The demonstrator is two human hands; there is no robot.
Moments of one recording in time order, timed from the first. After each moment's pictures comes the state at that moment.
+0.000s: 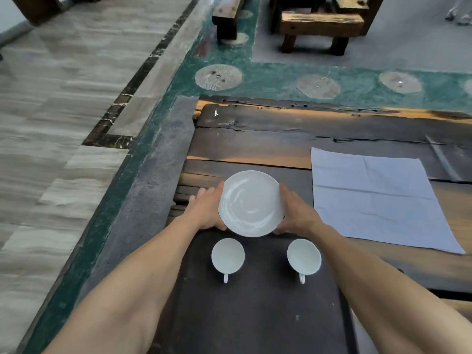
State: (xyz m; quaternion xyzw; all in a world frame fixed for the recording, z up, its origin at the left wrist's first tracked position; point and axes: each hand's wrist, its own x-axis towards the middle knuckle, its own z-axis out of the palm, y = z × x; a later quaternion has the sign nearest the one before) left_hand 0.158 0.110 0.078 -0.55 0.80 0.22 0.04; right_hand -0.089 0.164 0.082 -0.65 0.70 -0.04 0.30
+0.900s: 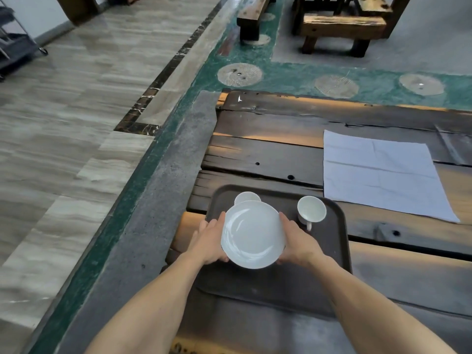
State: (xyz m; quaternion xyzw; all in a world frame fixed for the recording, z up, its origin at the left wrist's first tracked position) left_hand 0.227 0.333 0.047 -0.62 0.73 0.27 0.04; right_hand -0.019 0.355 0.055 -0.65 0.68 0.01 0.33
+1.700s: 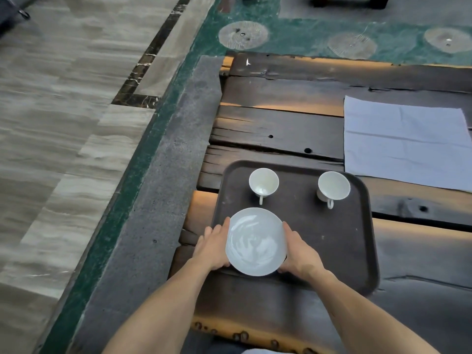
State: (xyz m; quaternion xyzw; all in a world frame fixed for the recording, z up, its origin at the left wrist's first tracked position) left_hand 0.262 0.365 -0.022 -0.63 0.71 0.29 0.11; right_hand 0.032 0.401 0.000 -0.58 0.71 0.01 0.40
